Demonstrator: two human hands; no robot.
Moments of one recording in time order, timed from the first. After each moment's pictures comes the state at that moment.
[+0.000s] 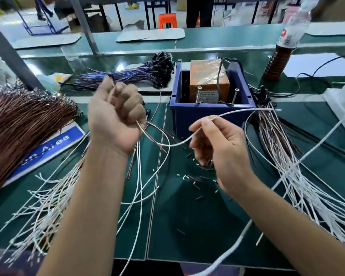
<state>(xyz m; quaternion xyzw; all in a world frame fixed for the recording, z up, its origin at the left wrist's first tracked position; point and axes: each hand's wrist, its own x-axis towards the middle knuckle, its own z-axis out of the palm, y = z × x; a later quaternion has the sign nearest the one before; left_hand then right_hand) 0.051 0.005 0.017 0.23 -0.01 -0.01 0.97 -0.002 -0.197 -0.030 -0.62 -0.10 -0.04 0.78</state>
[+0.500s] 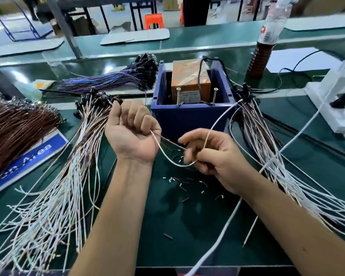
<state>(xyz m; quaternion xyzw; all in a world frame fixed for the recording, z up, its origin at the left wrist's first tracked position) 0.049 -0.053 -0.015 -0.02 -0.05 -0.07 1.00 0.006 -0.240 -0.054 -0.61 -0.14 0.11 0.77</state>
